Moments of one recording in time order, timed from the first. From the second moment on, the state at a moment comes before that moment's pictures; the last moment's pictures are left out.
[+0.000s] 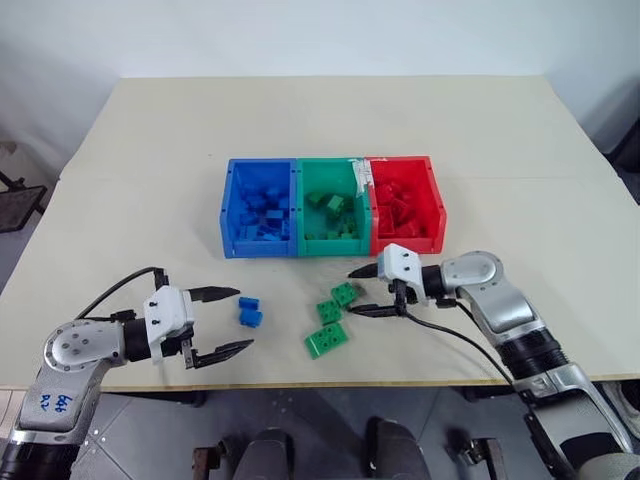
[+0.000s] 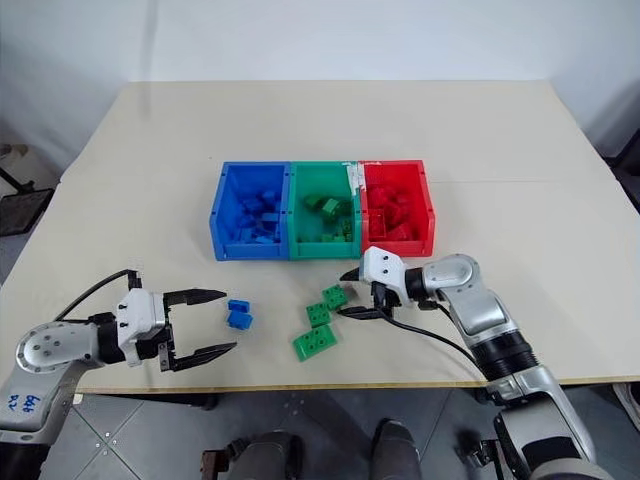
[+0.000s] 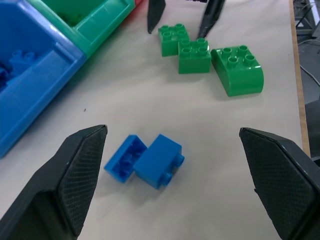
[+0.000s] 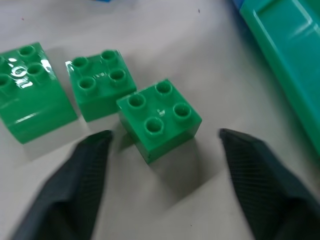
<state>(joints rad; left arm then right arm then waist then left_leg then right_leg) 0.05 0.75 0.18 -0.22 -0.38 0.04 -1.04 -0.62 -0.52 0.29 0.27 0.12 0.09 1.23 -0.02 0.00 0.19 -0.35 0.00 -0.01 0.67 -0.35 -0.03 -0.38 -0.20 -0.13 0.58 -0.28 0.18</state>
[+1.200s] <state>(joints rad) 0.01 0.73 0.21 -0.22 -0.41 0.07 -1.00 -0.76 -0.44 0.33 0.42 0.08 -0.03 1.28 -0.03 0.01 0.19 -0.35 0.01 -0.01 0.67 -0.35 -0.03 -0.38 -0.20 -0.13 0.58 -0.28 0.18</state>
